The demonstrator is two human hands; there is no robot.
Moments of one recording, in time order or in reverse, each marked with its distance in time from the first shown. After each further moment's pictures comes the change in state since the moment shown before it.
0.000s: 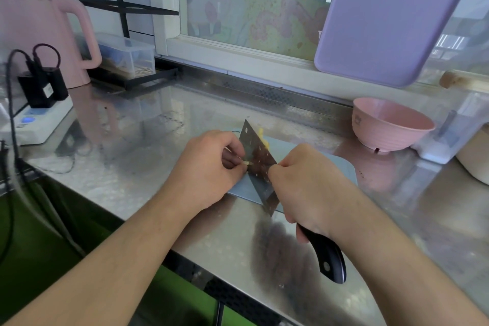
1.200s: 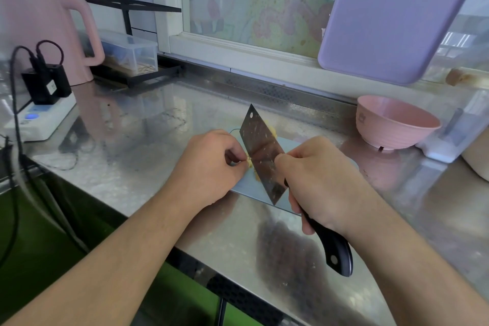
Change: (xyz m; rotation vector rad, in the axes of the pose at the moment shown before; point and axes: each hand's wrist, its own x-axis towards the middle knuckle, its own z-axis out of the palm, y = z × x) left_hand 0.003 -0.006 0.001 0.110 0.012 0.024; right_hand 0.002 0.014 0.000 0.243 0.118 0.035
